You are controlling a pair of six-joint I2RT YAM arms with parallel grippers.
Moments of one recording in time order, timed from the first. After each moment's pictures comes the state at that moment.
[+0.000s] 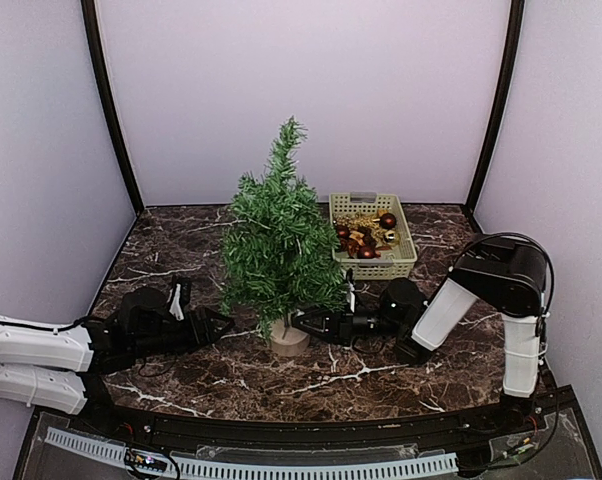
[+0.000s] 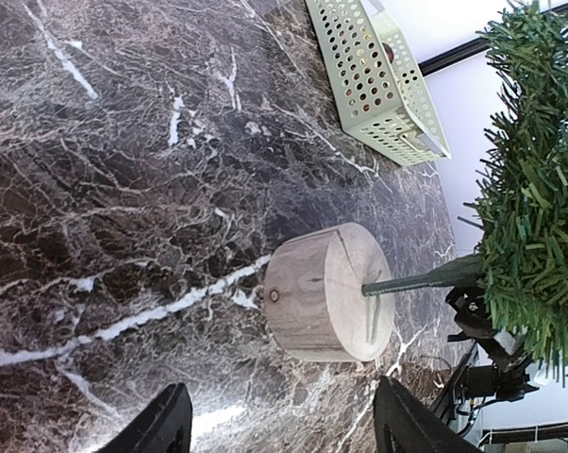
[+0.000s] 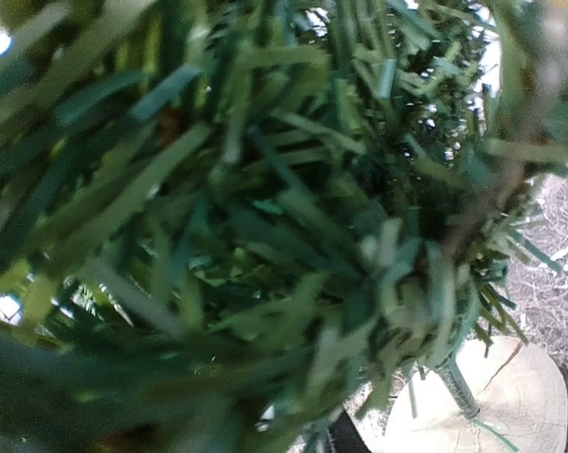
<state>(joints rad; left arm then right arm) -0.80 1.02 0.25 0.27 0.02 -0.97 0.92 2.03 0.64 1.51 -0.70 0.70</state>
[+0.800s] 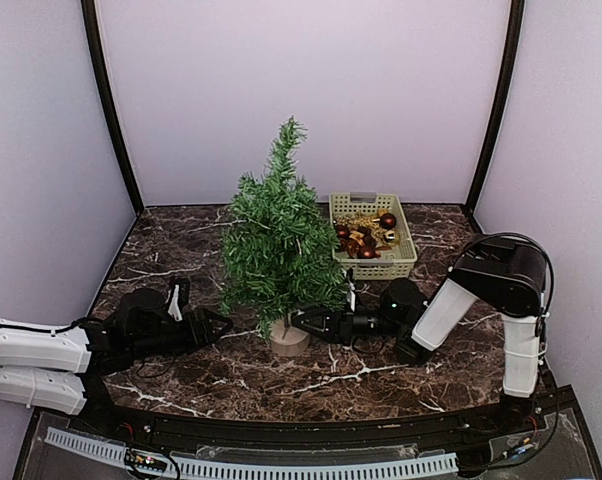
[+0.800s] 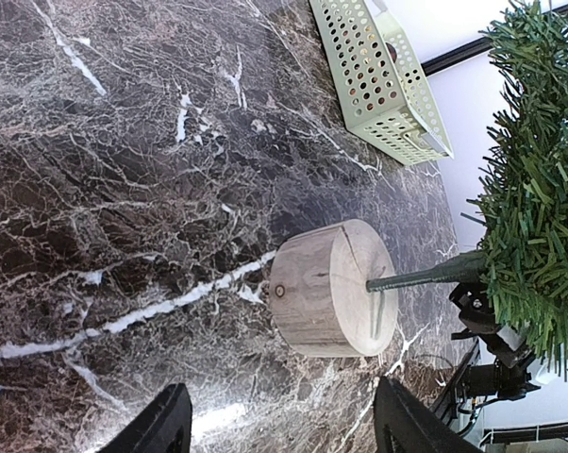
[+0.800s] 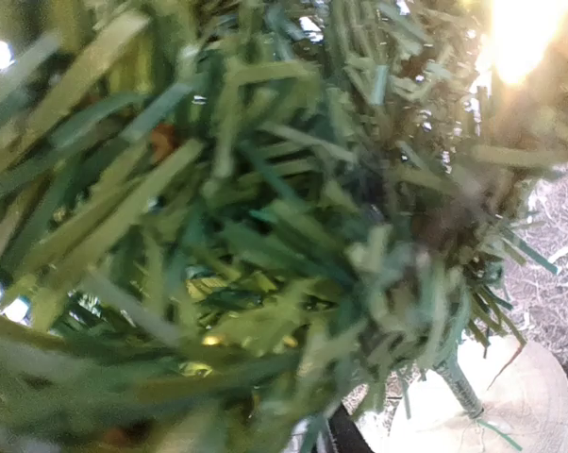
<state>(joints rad) -0.80 0.99 0.24 0.25 0.02 -0.97 0.92 2.03 0.64 1.53 -0.69 0.74</state>
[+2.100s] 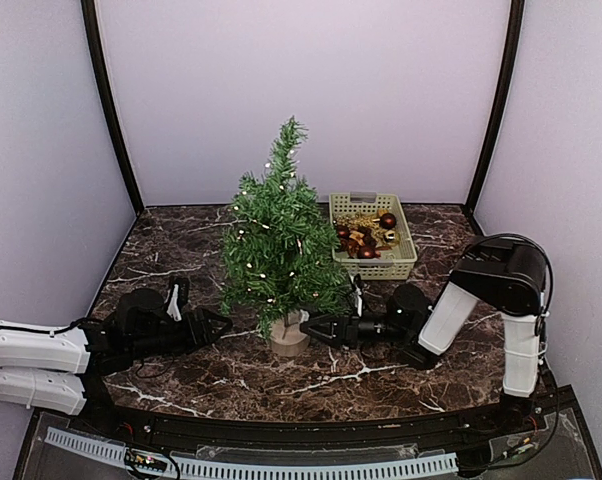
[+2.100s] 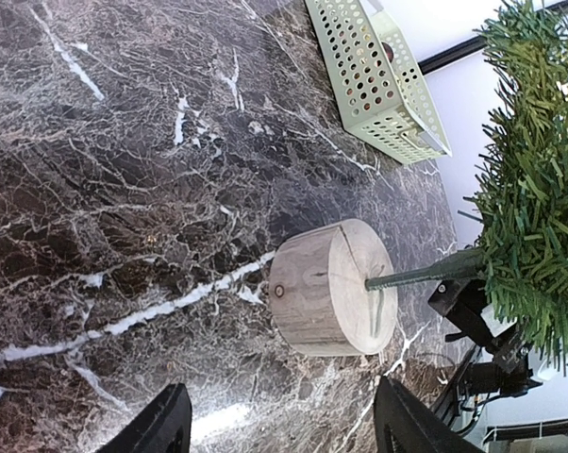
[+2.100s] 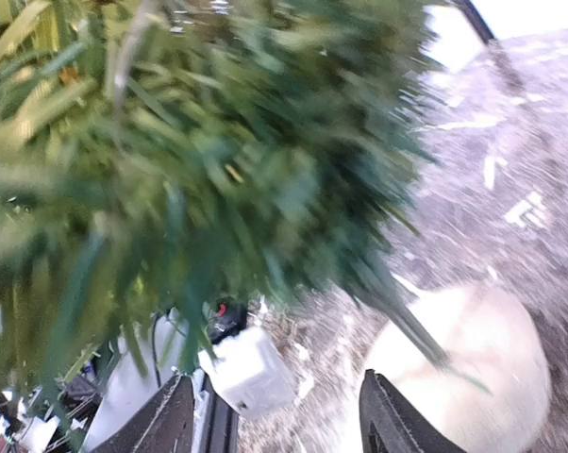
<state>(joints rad) -0.80 0.98 0.23 0.24 0.02 -0.96 0.90 2.04 0.58 1.53 -0.64 0.76</state>
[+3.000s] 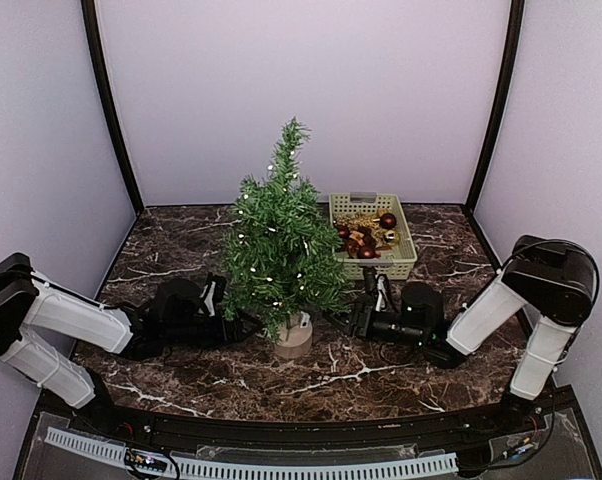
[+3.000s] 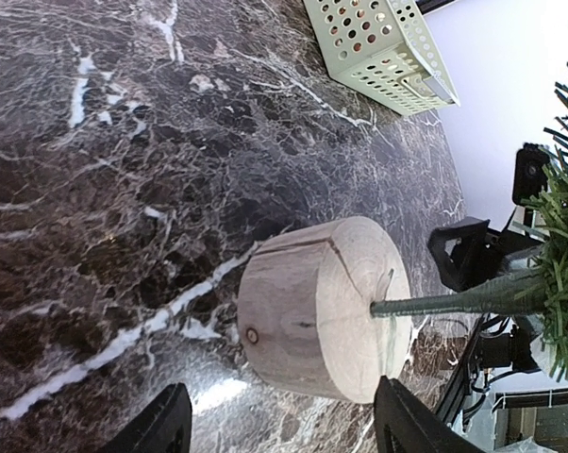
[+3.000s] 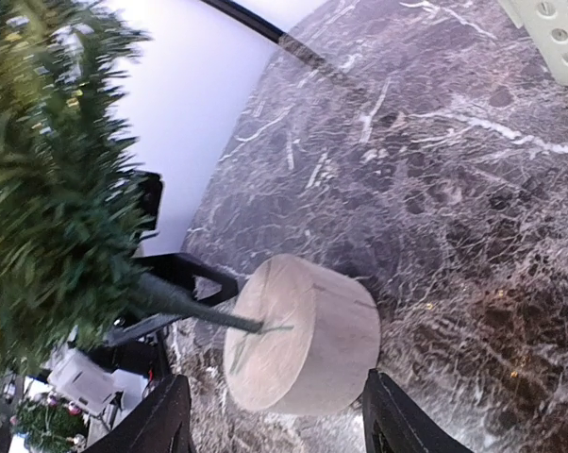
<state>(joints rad) -0.81 1.40 0.39 0.45 0.16 -0.90 0.88 1.76 0.42 1.11 -0.26 0.92</state>
